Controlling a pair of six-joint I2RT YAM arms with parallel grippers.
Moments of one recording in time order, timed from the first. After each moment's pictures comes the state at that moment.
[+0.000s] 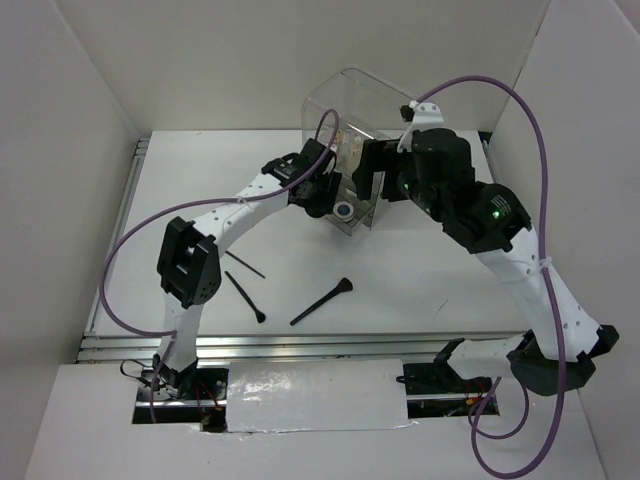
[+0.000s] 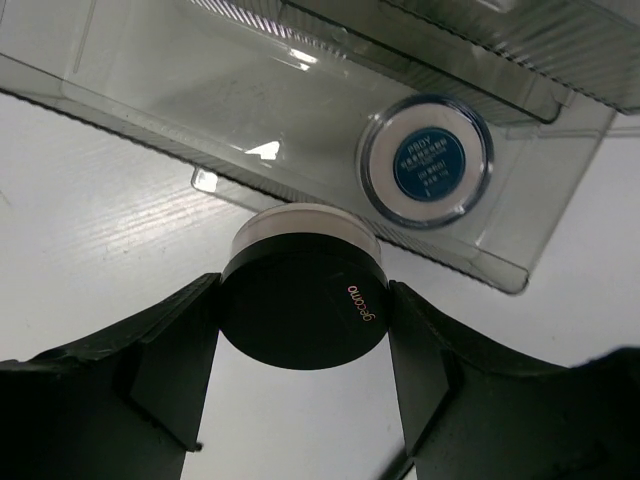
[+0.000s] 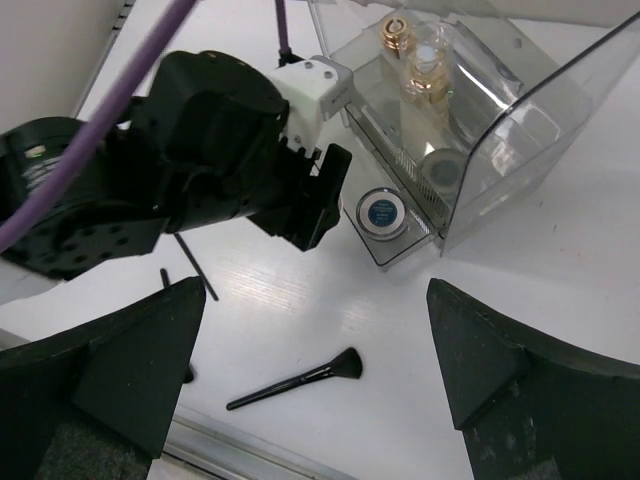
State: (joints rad) left arm -0.64 2.03 1.89 -0.76 -0.13 -0.30; right arm 0.69 1.27 1.76 -0.87 0.32 0.34
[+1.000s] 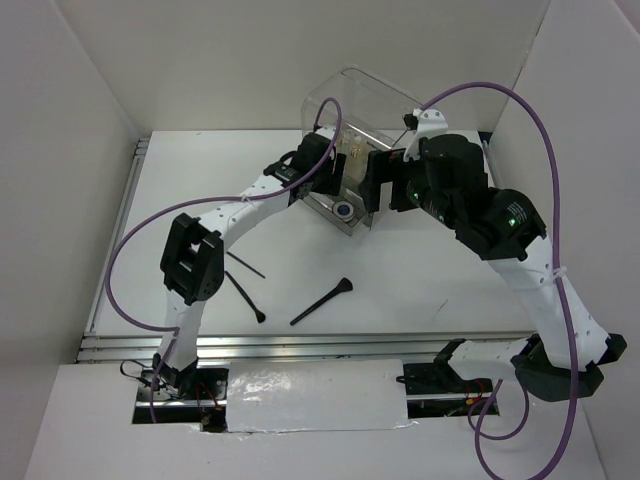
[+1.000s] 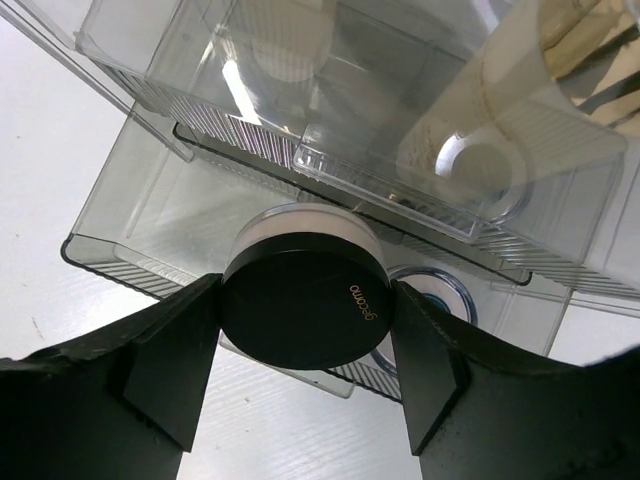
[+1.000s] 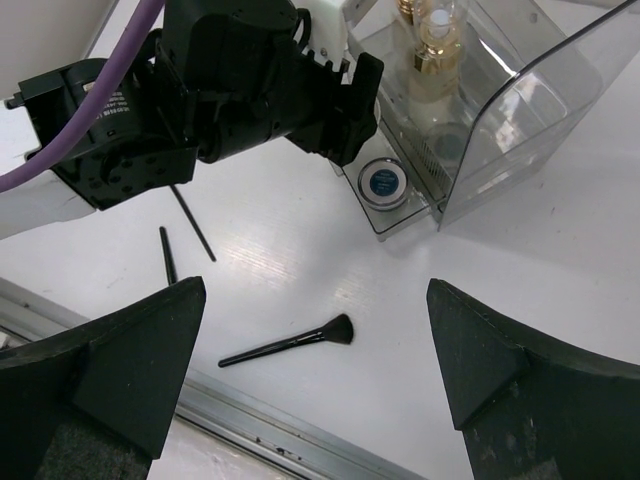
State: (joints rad) left arm -0.62 2.08 1.86 -0.41 -0.22 -0.24; right arm 0.69 1.22 1.77 -0.96 0.26 0.30
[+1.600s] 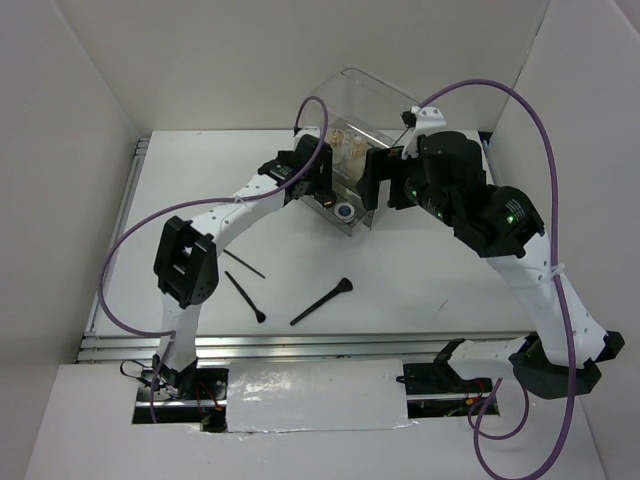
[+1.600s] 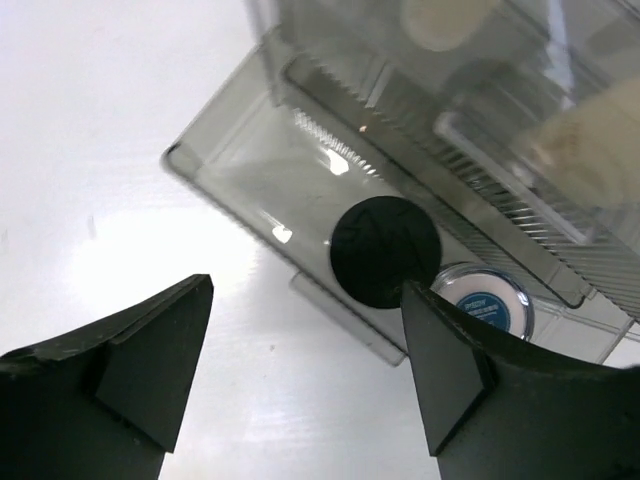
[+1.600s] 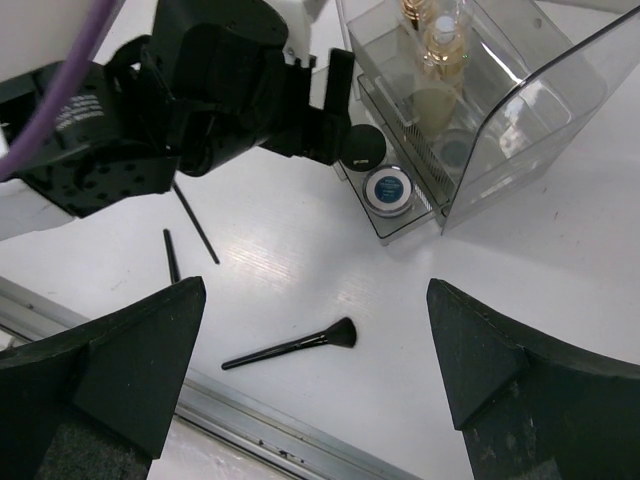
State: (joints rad) left arm -0.61 2.05 1.84 -0.51 -0.37 -0.38; right arm 0.69 1.24 1.79 -0.96 0.25 0.30
